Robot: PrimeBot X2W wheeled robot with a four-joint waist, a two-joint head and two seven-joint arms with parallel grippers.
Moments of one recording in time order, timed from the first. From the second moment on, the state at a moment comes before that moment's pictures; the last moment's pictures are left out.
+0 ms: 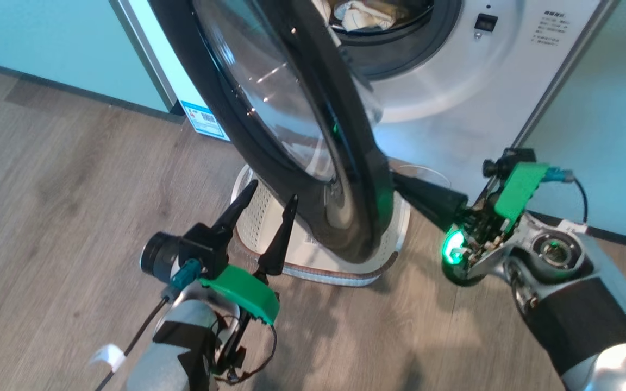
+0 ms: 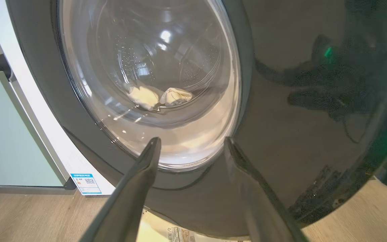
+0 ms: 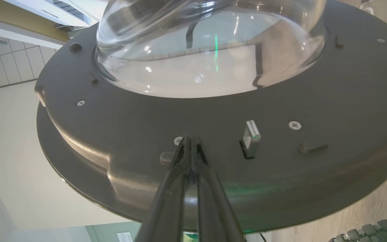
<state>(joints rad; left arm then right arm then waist) -0.27 0.04 -0.23 0.24 -0.13 -0.09 -0.26 -0.61 -0.07 0.47 0.47 1.89 0.13 0.64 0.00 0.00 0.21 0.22</state>
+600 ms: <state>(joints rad) -0.23 0.04 -0.22 0.24 -0.12 -0.09 -0.26 -0.58 -0.06 0.56 0.44 1.96 0.13 0.56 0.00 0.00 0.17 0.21</state>
